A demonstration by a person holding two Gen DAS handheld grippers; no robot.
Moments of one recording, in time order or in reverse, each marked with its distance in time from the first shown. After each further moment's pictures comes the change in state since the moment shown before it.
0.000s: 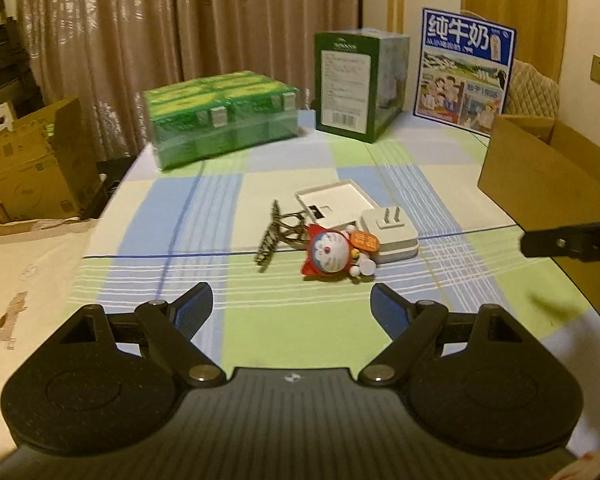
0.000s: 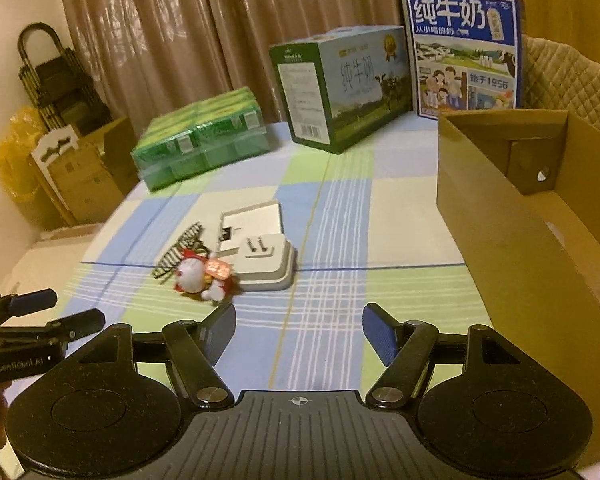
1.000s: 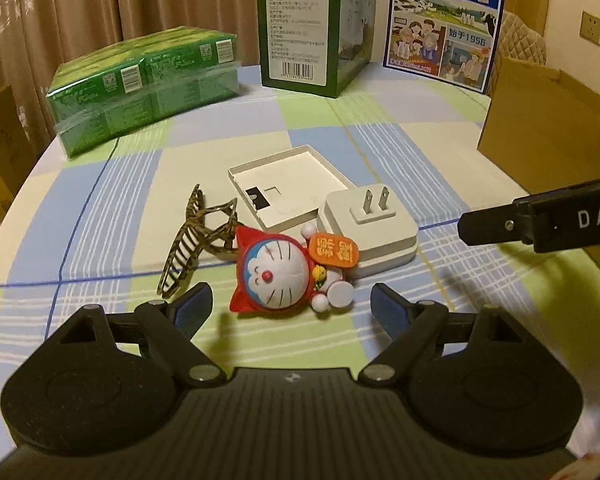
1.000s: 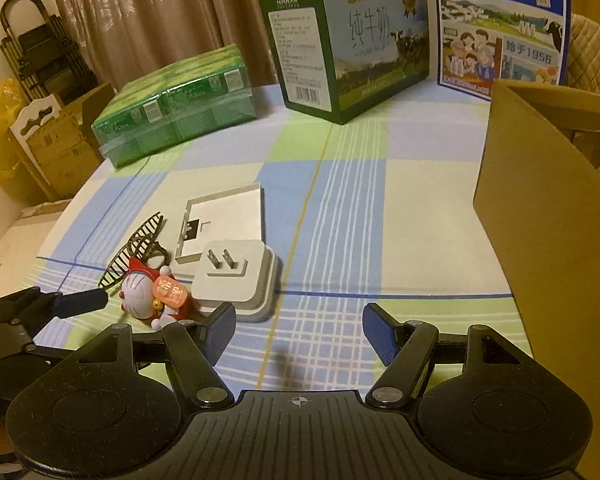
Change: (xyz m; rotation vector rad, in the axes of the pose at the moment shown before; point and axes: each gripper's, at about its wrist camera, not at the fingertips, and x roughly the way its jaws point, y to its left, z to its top) left arm 0.121 -0.027 0.018 0.078 0.104 -0.096; right arm 0.102 -0.015 0.032 -0.022 0.110 -0.012
